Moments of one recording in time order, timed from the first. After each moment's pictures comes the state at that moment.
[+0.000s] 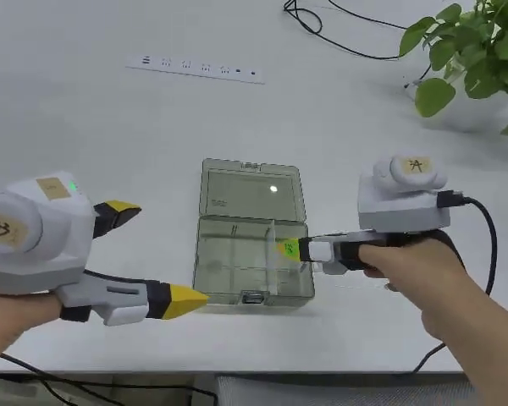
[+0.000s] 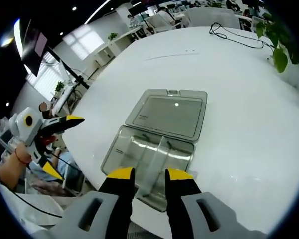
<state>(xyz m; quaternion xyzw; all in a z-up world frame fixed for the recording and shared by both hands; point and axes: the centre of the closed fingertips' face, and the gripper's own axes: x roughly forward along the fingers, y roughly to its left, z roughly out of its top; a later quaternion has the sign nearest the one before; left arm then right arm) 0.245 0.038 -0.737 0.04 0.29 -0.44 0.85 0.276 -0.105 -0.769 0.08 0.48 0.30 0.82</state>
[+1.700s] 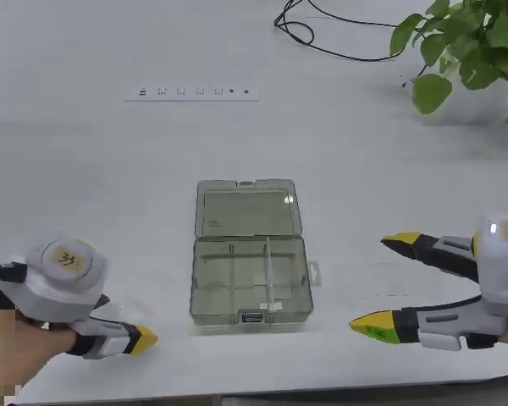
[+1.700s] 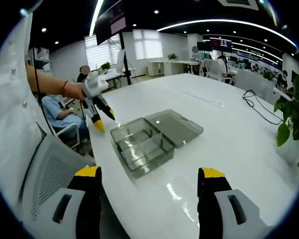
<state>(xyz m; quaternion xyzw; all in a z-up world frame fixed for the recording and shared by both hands) 0.227 0.097 -0.838 0.12 0.52 -0.30 0.79 0.237 -0.187 -0.738 -0.10 0.28 0.48 0.83</state>
